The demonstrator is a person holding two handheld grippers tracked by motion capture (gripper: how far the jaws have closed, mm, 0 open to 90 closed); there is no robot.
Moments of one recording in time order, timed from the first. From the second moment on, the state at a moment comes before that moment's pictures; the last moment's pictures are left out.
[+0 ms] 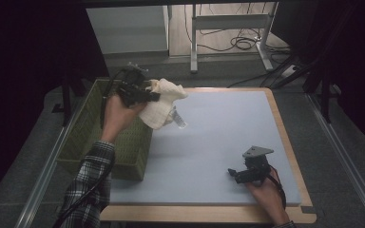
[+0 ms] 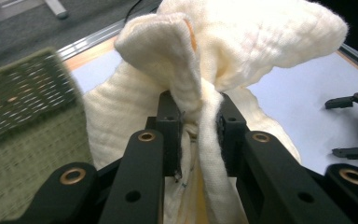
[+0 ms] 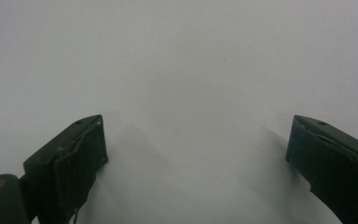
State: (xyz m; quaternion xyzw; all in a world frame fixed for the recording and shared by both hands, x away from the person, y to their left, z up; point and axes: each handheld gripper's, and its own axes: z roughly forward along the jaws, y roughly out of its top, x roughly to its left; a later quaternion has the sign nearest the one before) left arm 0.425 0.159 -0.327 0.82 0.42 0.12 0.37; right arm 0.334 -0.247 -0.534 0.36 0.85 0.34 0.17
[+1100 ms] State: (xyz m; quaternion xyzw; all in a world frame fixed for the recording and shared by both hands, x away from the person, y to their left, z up) left arm 0.443 0.023 -0.428 0.86 0.36 0.08 0.35; right arm 0.334 -0.247 -0.534 0.36 0.85 0.34 0.17
